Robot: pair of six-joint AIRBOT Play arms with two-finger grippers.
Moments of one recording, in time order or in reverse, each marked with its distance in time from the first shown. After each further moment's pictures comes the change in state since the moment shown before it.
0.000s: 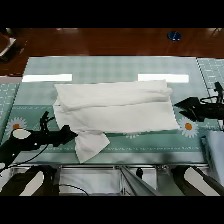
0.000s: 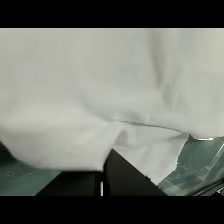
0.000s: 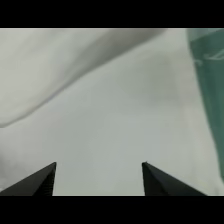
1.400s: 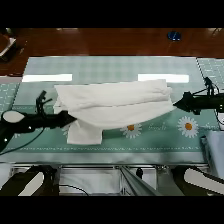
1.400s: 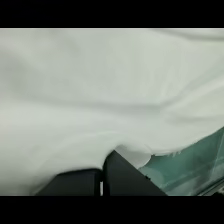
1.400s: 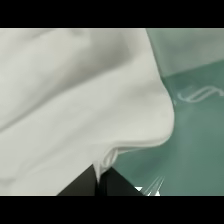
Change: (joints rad) left arm -0.039 -0.042 0.322 -0.003 -0.072 0.048; right arm 0.143 -0.245 0.200 -0.056 -0.069 0.066
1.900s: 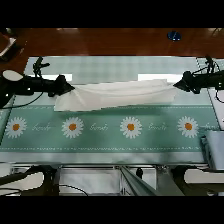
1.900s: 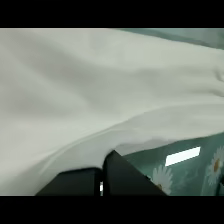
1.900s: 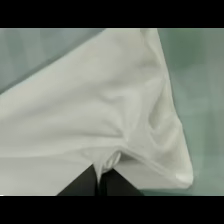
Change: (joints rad) left arm 0.013 -0.470 0.586 0.063 -0.041 -0.089; right arm 0.073 -0.246 0.389 0.008 -0.019 0.060
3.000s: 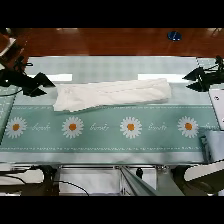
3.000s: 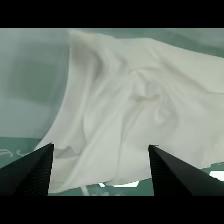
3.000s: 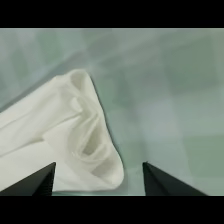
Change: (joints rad) left arm 0.190 -0.082 0.170 0.325 -0.172 -0.142; right arm -0.154 -0.237 0.260 -0.001 0.196 0.018
